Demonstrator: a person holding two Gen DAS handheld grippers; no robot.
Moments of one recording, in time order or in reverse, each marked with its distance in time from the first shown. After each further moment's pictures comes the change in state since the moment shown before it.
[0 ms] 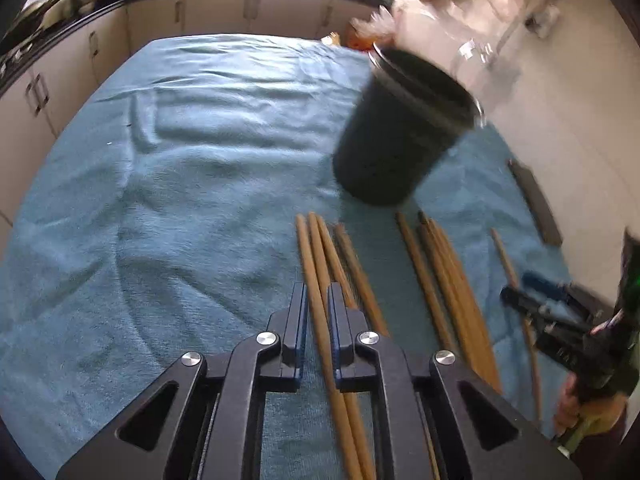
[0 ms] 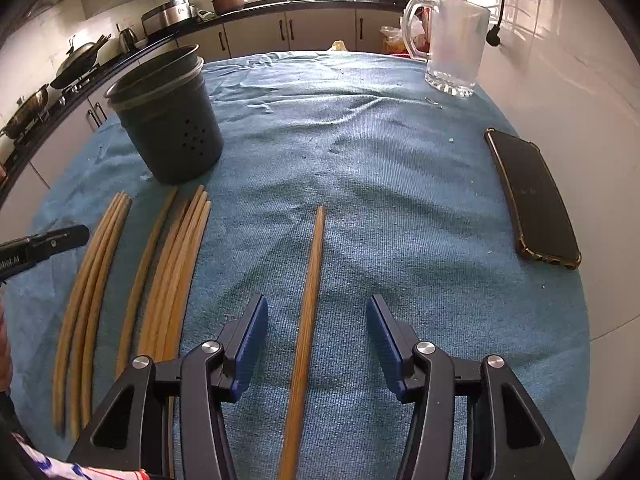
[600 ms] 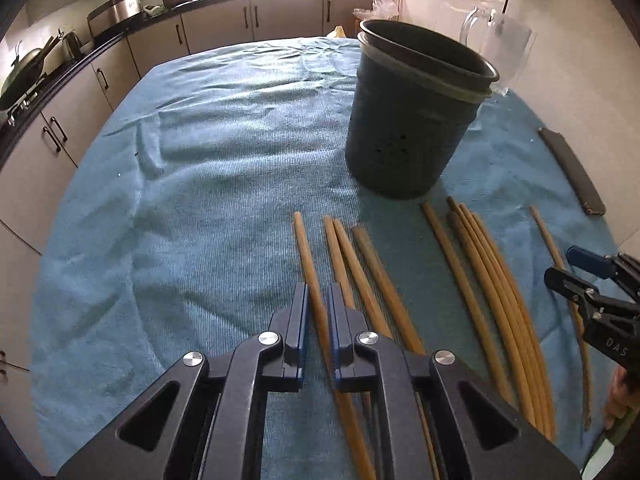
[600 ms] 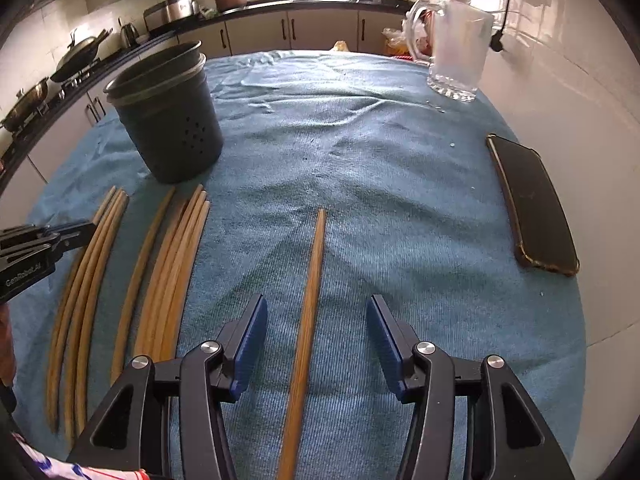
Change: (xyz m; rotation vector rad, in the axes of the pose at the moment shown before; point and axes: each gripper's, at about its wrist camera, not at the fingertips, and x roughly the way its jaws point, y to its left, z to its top) left arm 0.007 -0.017 0.004 0.090 -0.004 0.158; right arm 0.006 0.001 0.012 -0.029 0.037 -0.007
